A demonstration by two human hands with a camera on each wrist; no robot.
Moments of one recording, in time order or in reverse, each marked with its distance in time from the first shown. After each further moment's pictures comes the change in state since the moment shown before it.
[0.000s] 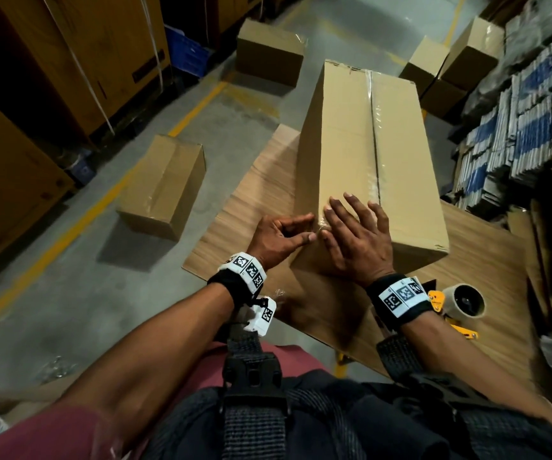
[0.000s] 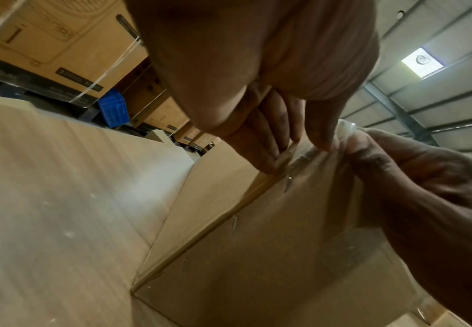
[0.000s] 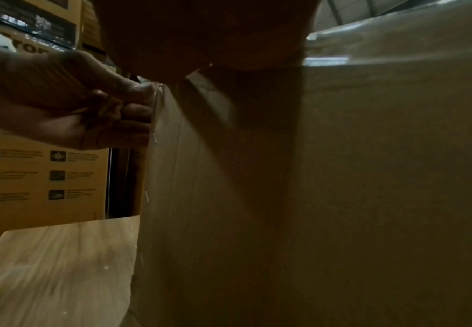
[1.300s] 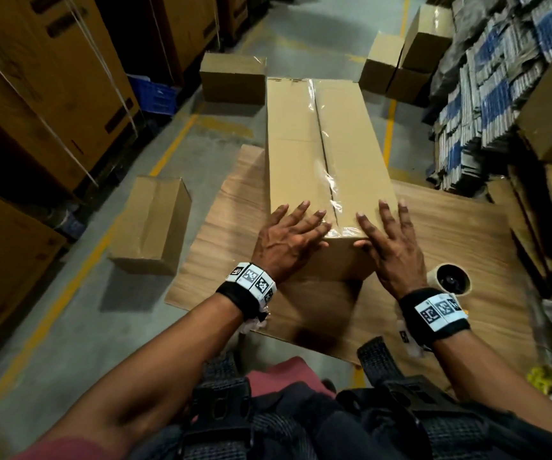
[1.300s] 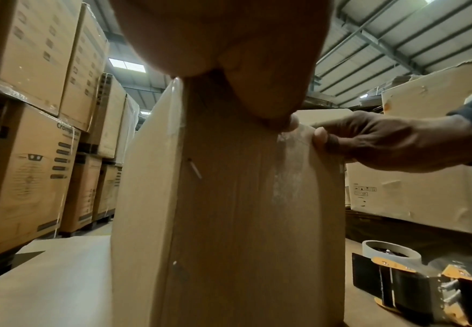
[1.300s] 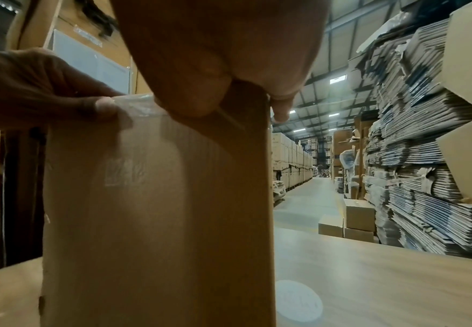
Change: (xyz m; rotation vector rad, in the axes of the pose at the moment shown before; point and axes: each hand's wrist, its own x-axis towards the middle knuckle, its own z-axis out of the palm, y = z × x) left_hand 0.017 0.028 0.069 1.354 -0.143 0.896; right_hand -0.085 0.085 -0.042 0.082 -0.249 0.480
